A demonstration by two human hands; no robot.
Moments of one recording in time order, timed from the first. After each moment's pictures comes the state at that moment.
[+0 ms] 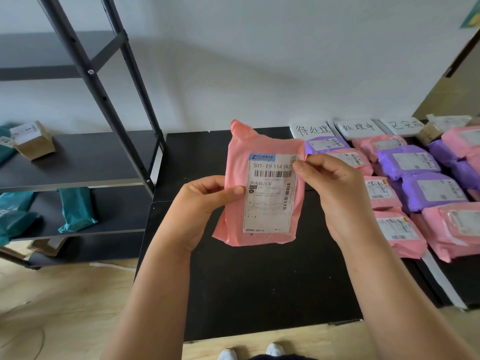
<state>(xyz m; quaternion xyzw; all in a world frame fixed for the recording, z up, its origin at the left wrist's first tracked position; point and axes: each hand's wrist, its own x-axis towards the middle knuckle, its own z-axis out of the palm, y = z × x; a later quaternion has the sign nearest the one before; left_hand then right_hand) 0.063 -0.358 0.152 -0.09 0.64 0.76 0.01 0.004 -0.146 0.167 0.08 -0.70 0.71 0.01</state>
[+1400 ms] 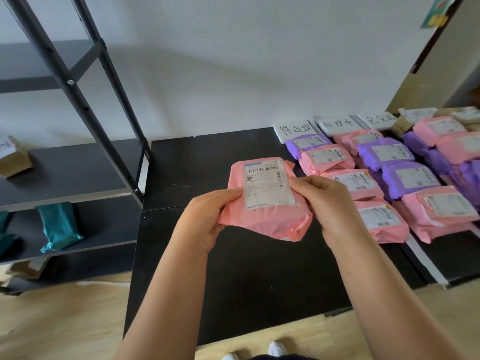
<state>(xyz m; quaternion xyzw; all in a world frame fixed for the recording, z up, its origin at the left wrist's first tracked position) 0.046 -0.339 0.141 -0.27 0.56 0.78 0.09 0.017 -0.141 0.155 -0.07 -0.79 0.61 -0.05</state>
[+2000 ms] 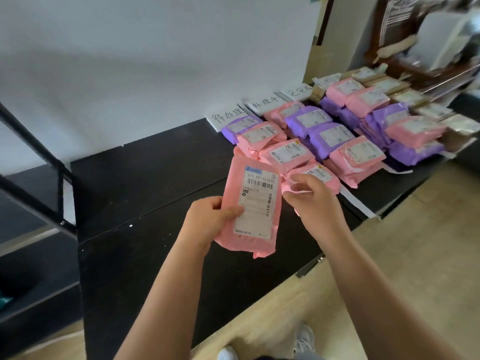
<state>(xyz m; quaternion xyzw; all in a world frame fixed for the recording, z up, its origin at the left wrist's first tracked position) 0.036 -0.267 0.110 -0.08 0.80 0.55 0.20 0.067 -0.067 0.113 -0.19 -0.84 0.50 0.05</state>
